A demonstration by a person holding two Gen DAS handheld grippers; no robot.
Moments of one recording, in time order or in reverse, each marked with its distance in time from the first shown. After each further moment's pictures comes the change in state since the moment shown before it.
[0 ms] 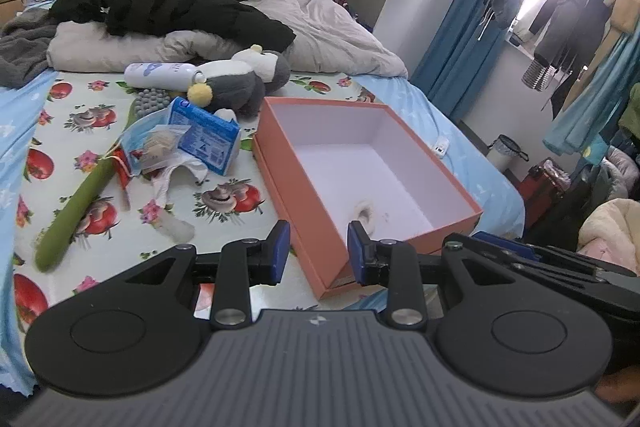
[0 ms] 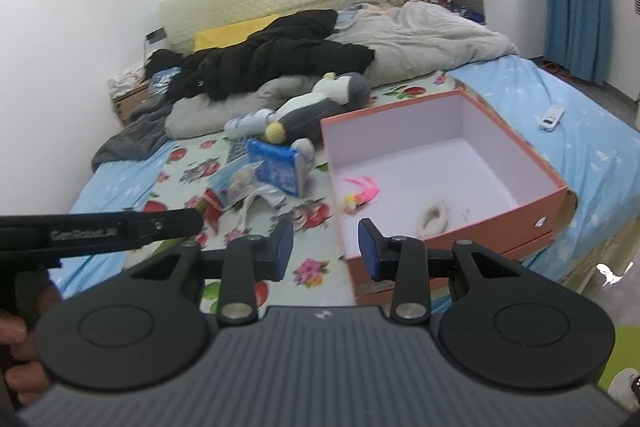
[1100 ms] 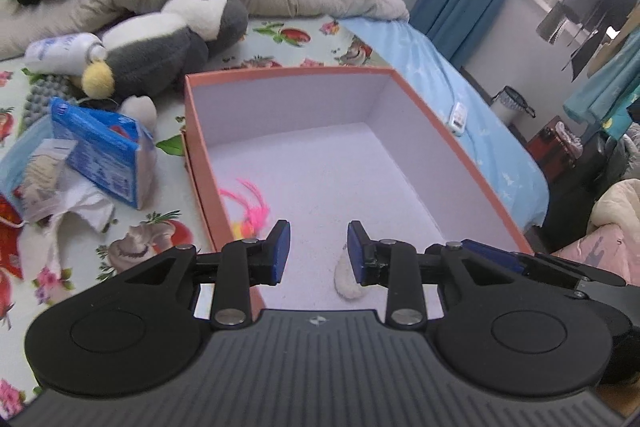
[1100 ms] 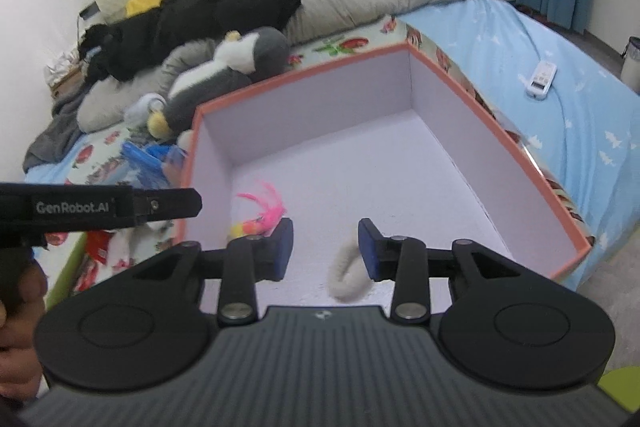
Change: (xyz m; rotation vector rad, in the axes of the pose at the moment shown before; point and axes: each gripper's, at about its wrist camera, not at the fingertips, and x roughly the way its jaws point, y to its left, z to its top) left arm 0.249 -0.030 0.095 0.024 0.198 -0.037; right arm 0.170 -0.118 0.054 0.080 0.172 -0.095
